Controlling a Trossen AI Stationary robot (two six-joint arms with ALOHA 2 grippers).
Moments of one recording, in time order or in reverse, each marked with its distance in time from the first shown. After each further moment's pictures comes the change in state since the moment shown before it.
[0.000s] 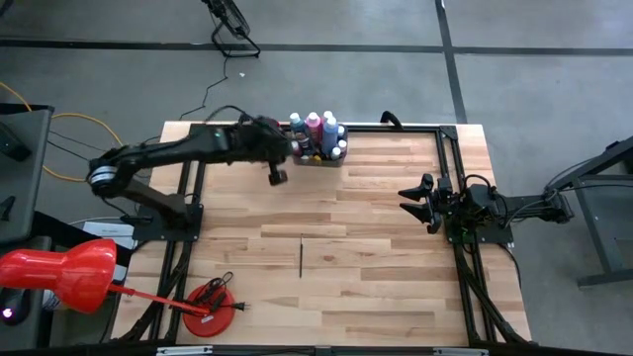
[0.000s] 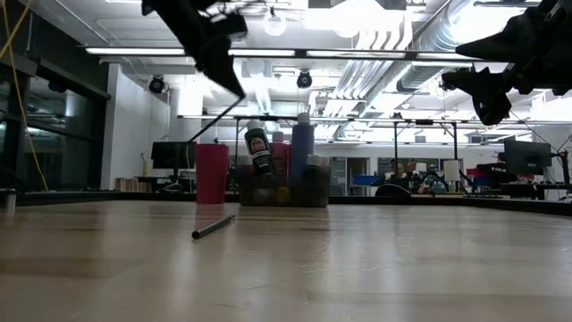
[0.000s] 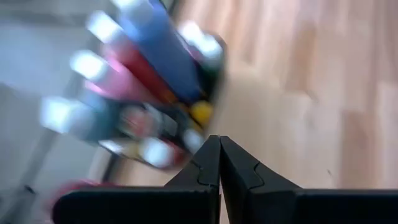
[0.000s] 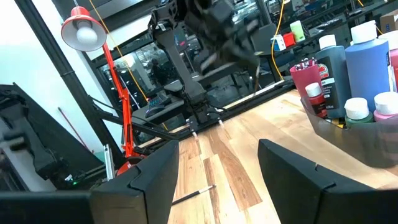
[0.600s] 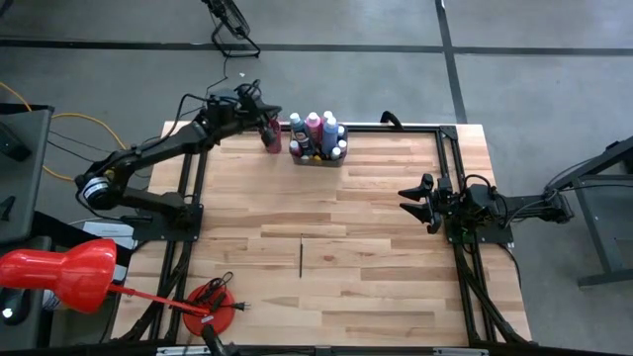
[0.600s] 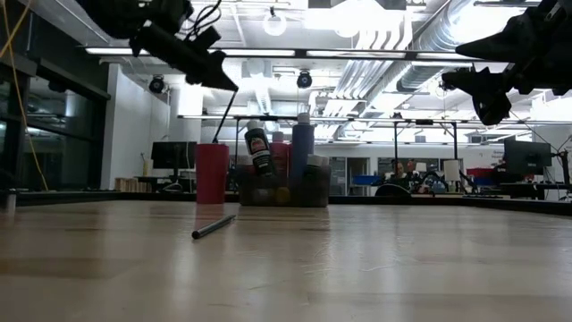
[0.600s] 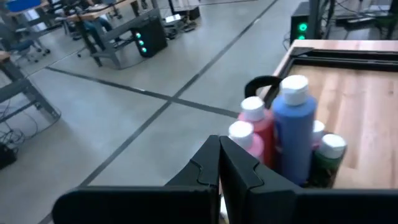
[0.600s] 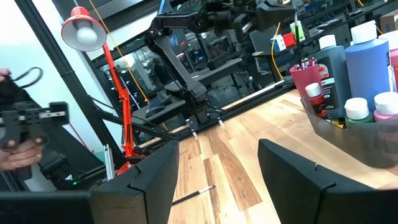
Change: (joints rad) left arm 0.376 -0.119 -0.257 0.653 0.214 0.033; right arm 0.000 0.000 0.000 0.000 0.000 0.000
